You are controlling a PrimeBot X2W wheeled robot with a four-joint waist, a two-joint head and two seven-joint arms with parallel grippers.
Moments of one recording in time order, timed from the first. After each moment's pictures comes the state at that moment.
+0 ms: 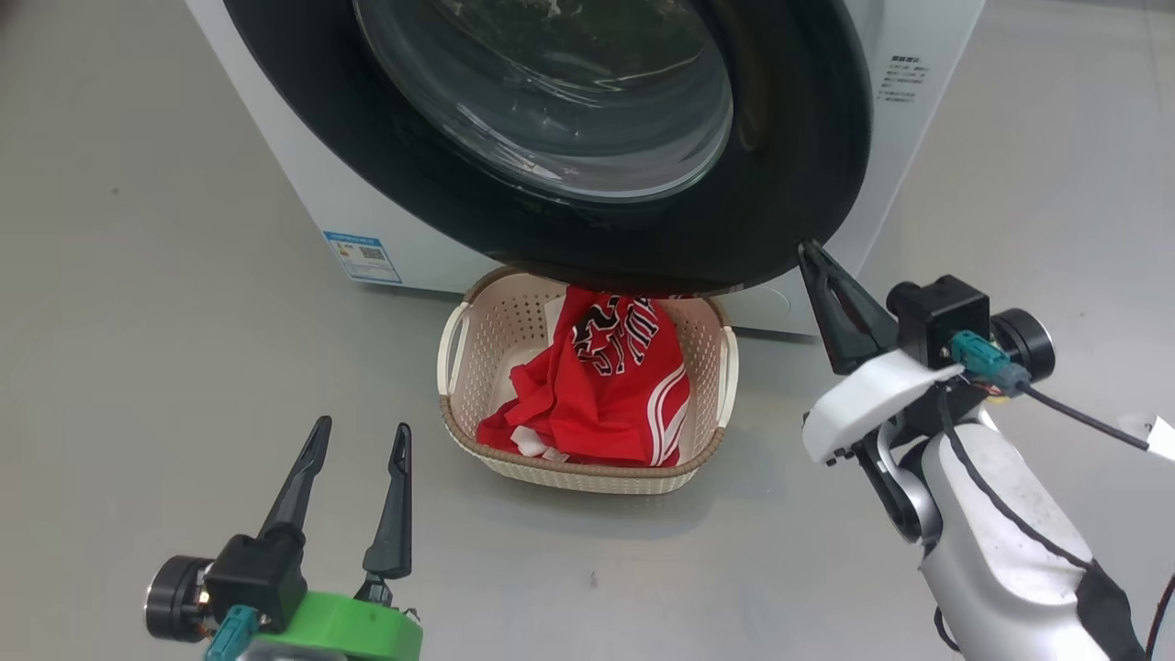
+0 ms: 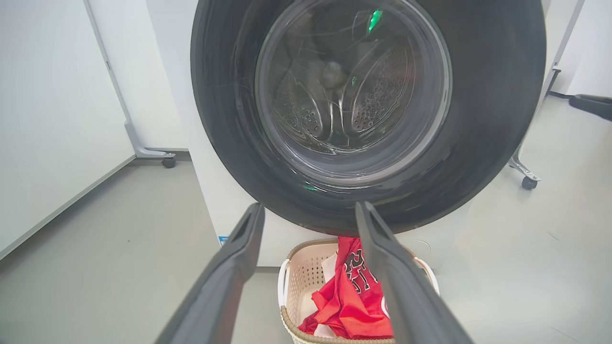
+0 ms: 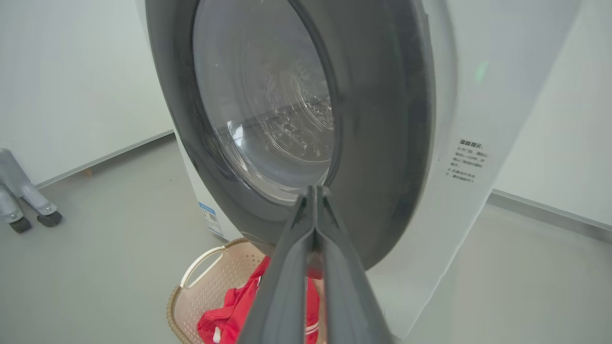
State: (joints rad) left arm 0.02 0.08 -0.27 -0.01 -0.32 0.07 -0.23; right arm -0.36 -0.11 0.33 0.25 0.24 0.03 -0.06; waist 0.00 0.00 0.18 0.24
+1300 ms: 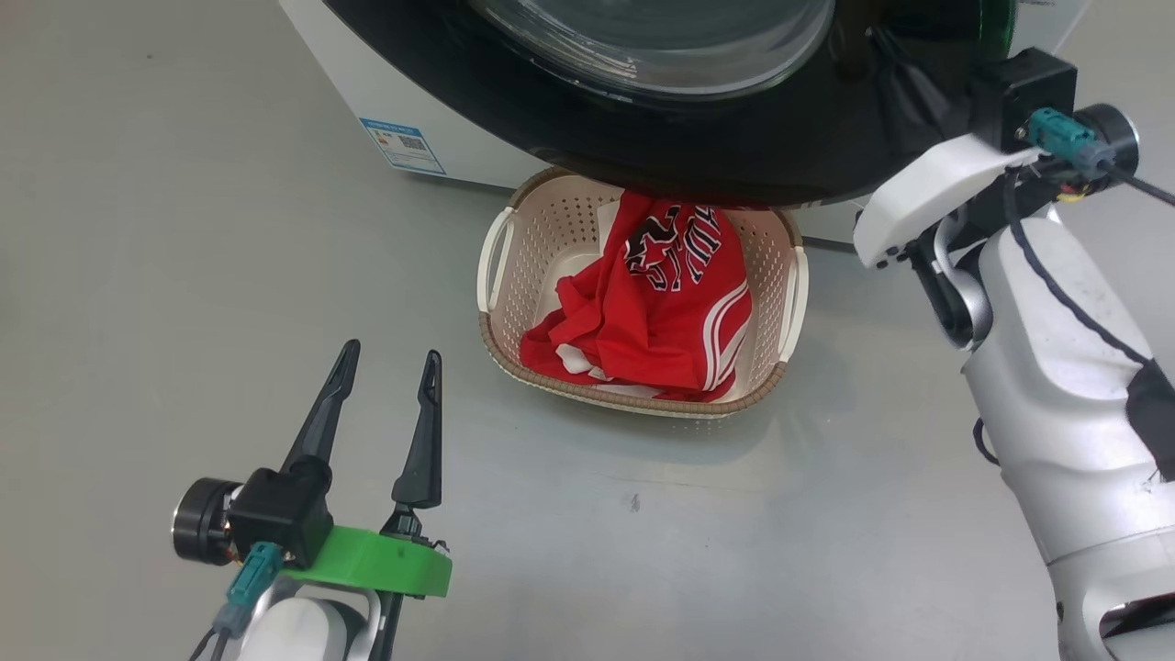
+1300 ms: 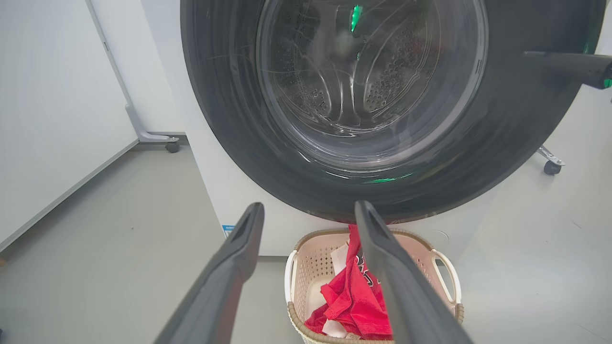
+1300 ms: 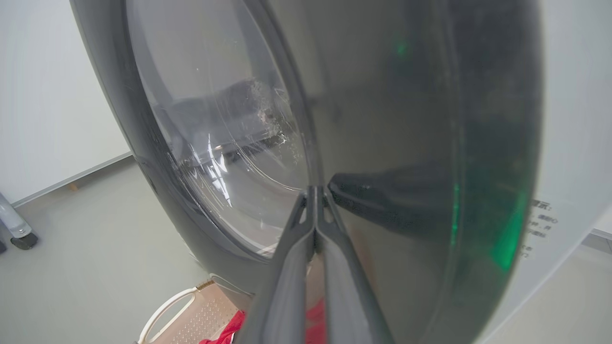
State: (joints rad) left arm -0.12 0.05 -0.31 0.03 -0.32 0.06 -0.25; right arm -0.76 -0.13 0.27 0.56 0.23 0.06 -0.11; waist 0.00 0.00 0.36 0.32
